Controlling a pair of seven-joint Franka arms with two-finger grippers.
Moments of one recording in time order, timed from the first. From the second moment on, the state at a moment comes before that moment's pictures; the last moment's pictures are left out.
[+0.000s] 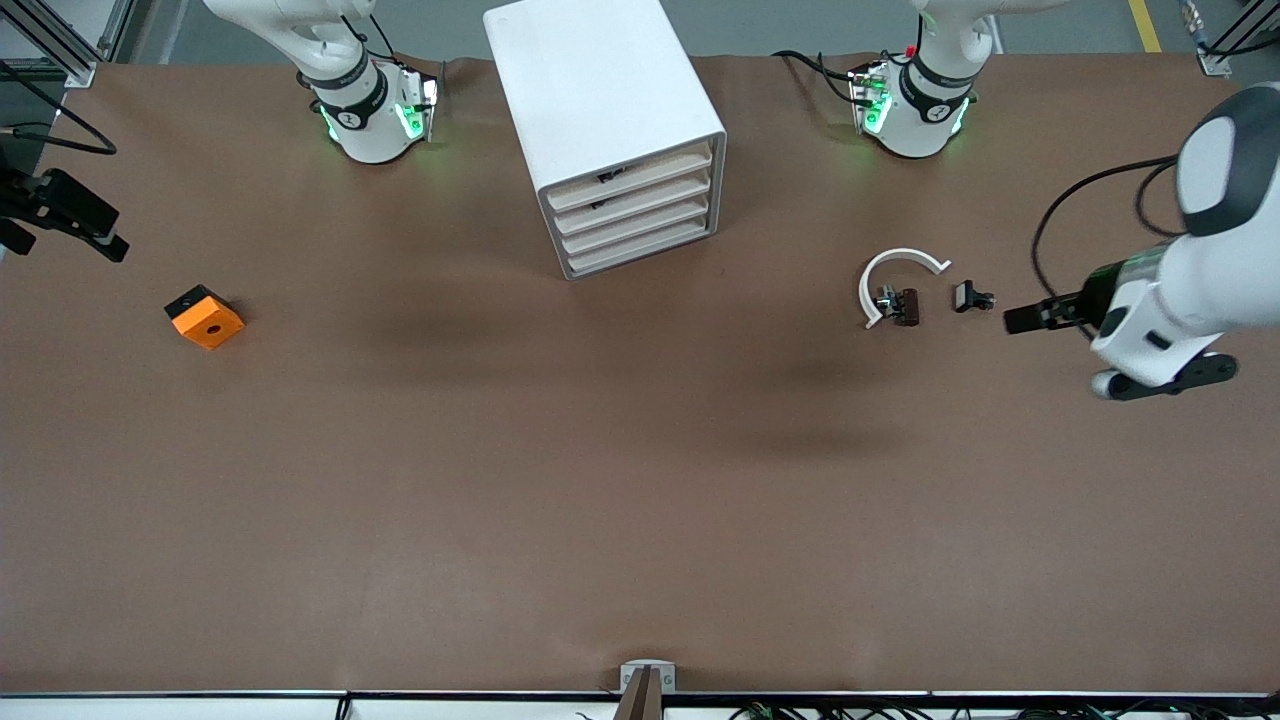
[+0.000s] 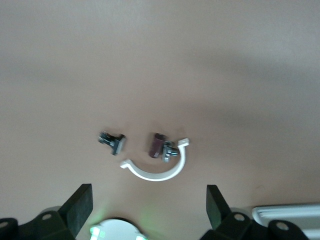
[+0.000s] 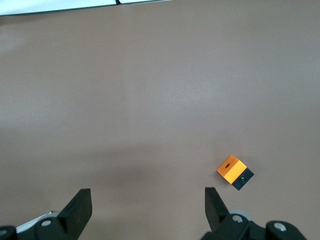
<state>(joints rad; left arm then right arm) 0.00 0.26 -0.13 -1.53 -0.03 1.49 -0.40 0.01 -0.06 -0.02 -1.54 -0.01 1.57 0.09</state>
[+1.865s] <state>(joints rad) -0.31 0.69 -0.14 -1.44 -0.57 1.42 -2.05 0.53 0.09 -0.01 -1.52 0.10 1.60 1.25</state>
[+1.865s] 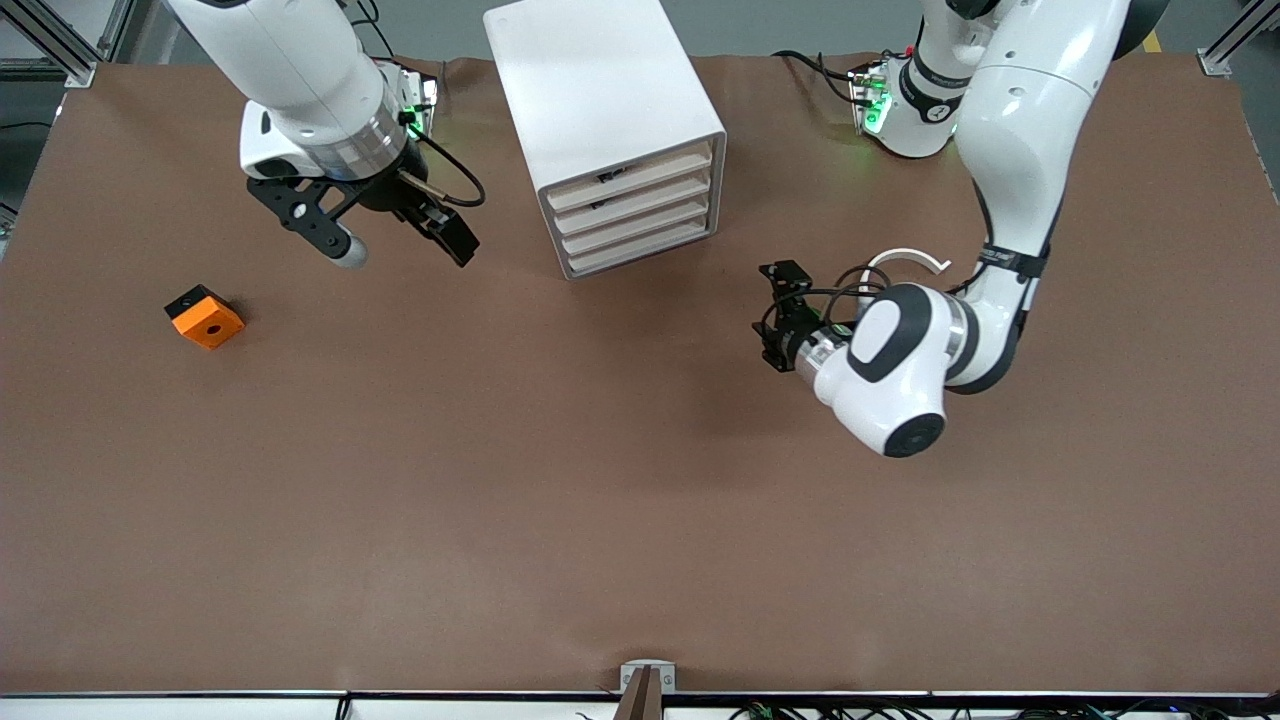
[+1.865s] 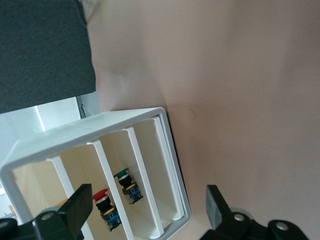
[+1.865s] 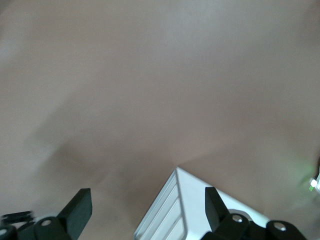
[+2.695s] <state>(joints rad) -0.36 0.78 -0.14 -1.43 -0.85 1.35 -2.23 0.59 0.12 -0.01 -1.52 0.18 1.60 1.45</state>
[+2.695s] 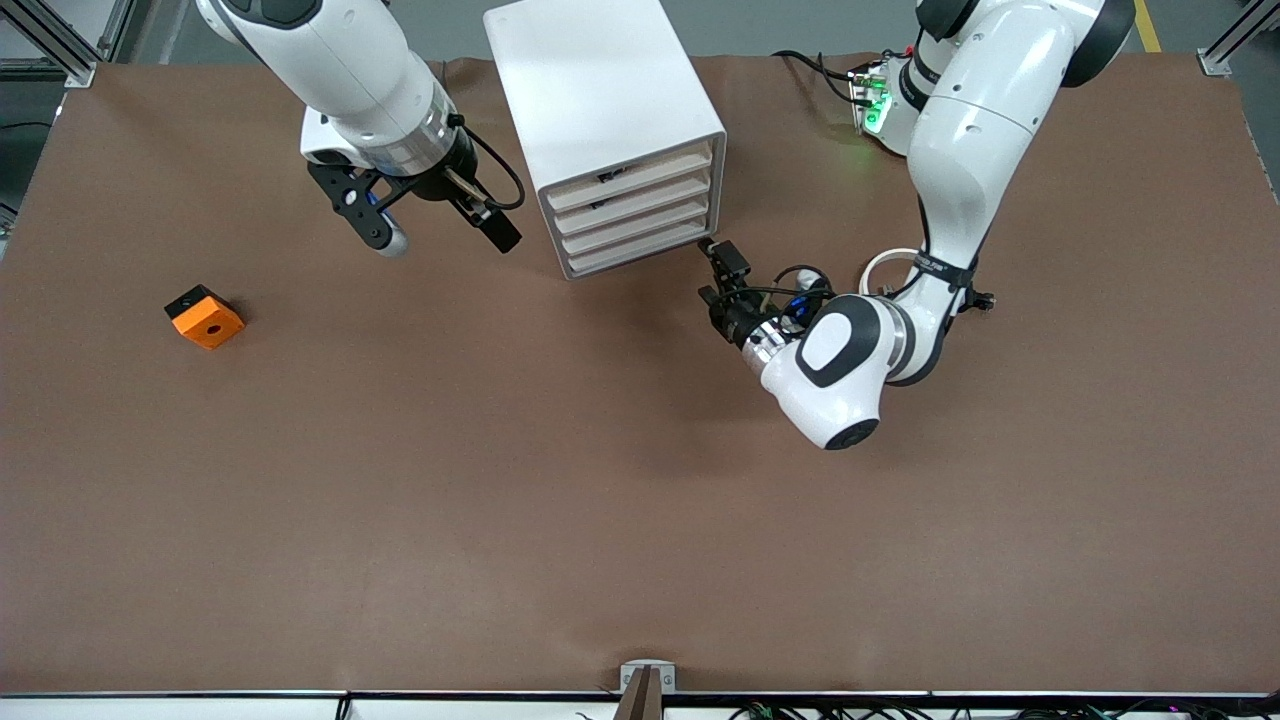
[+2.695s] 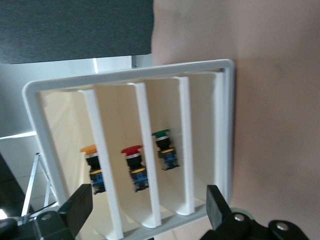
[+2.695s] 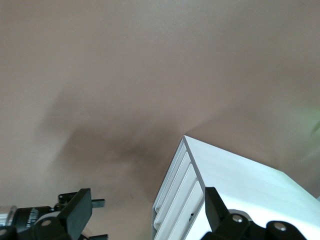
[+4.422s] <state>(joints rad) -0.56 0.81 -0.14 -1.44 -1.02 1.29 -2.31 0.81 0.15 -0.01 -1.51 0.20 1.61 1.76</state>
